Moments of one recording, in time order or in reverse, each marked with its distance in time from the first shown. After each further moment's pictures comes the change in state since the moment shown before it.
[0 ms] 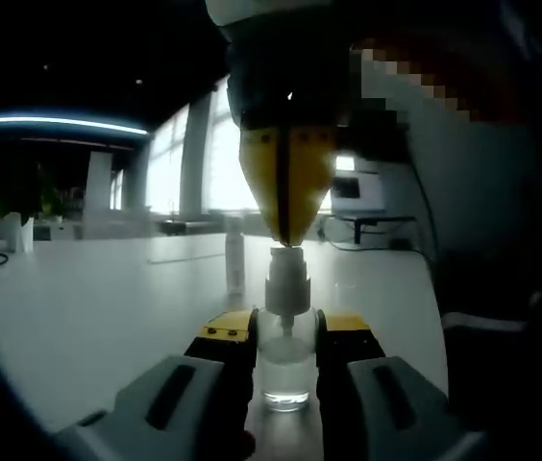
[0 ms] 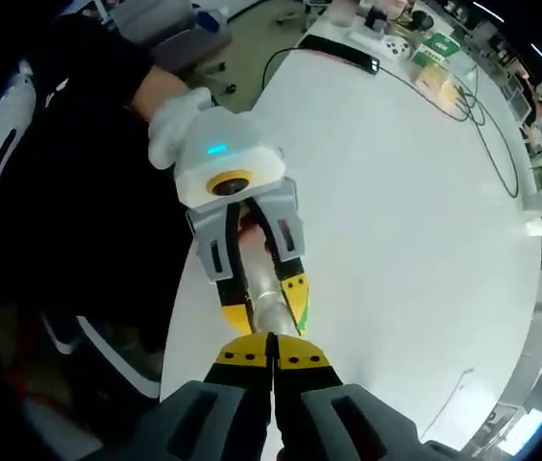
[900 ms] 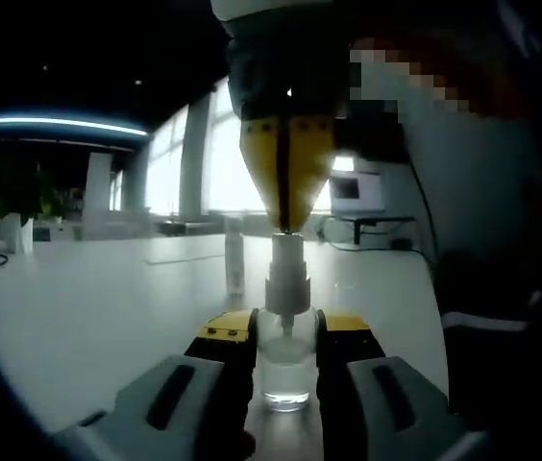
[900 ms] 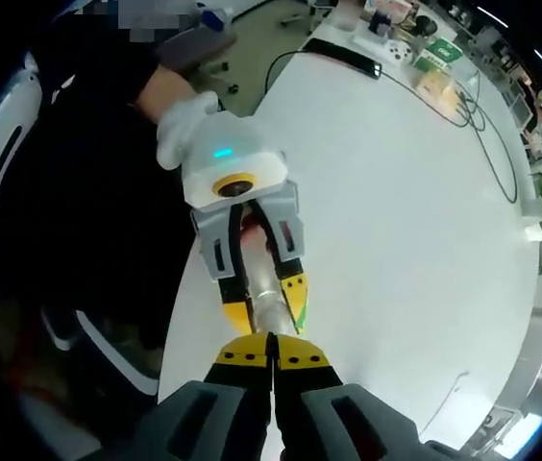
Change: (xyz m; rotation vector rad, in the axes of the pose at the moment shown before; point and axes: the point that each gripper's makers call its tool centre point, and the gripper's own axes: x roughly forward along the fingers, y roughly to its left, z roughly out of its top) left arm 0.000 -0.001 0.001 0.002 -0.003 -0.003; right arm -0.007 -0.001 0.000 -0.014 -0.010 -0.006
